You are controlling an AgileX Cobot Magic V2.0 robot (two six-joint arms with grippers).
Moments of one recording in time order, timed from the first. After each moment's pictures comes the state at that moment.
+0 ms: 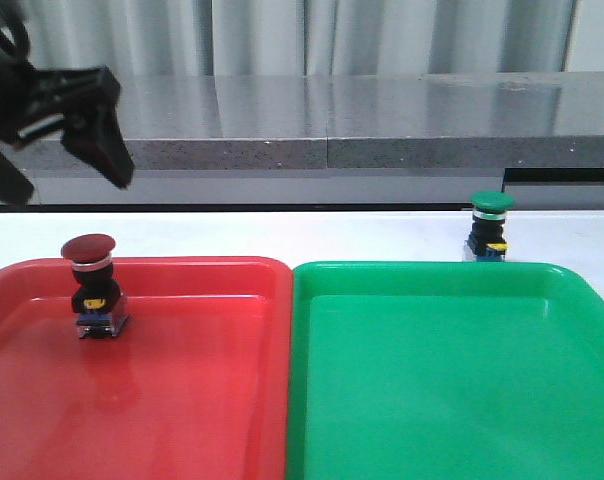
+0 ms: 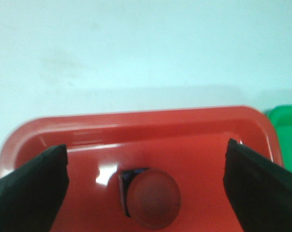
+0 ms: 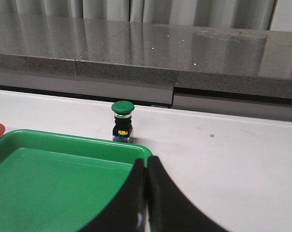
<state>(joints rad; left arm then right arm) -0.25 1.51 -0.98 -0.29 0.43 -0.01 0.09 -0.01 0.03 0.04 0.12 -0.06</state>
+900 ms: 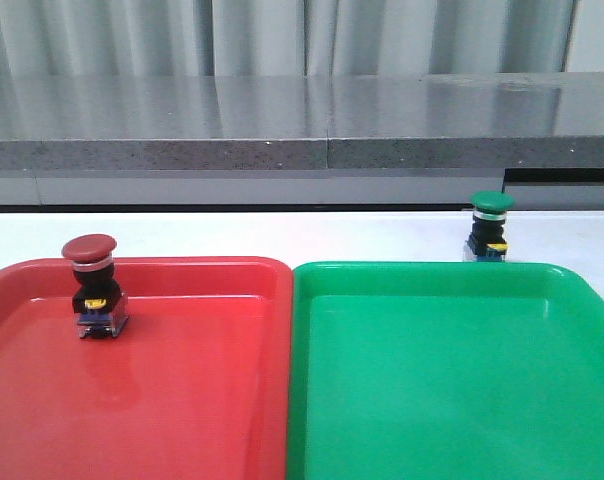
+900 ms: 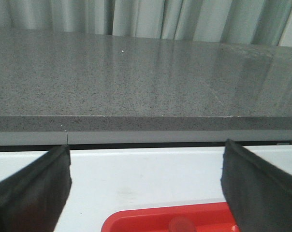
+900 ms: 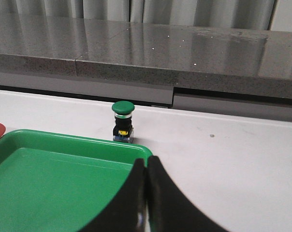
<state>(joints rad) -0.18 0.57 -0.53 -0.11 0.18 -0.01 0.09 -0.01 0.03 0.04 0.12 -0.06</state>
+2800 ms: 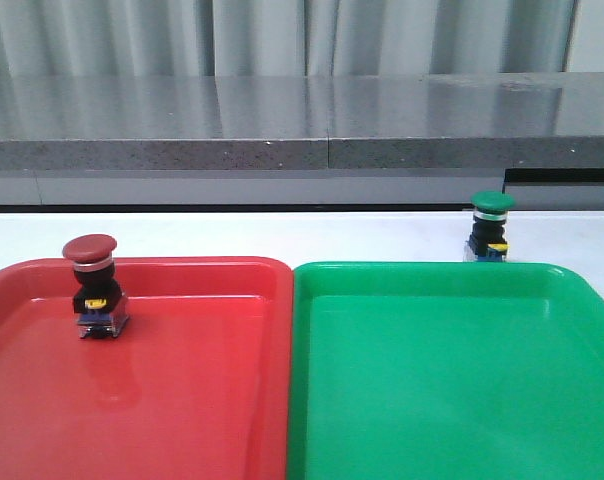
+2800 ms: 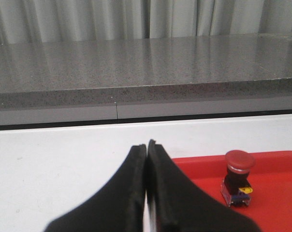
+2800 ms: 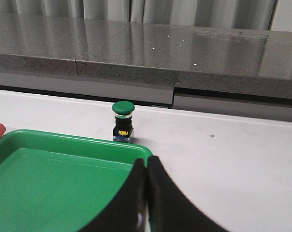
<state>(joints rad) -0.09 0.03 -0.08 0.09 0.18 -0.07 0.09 -0.01 0.03 0.04 0.12 -0.06</state>
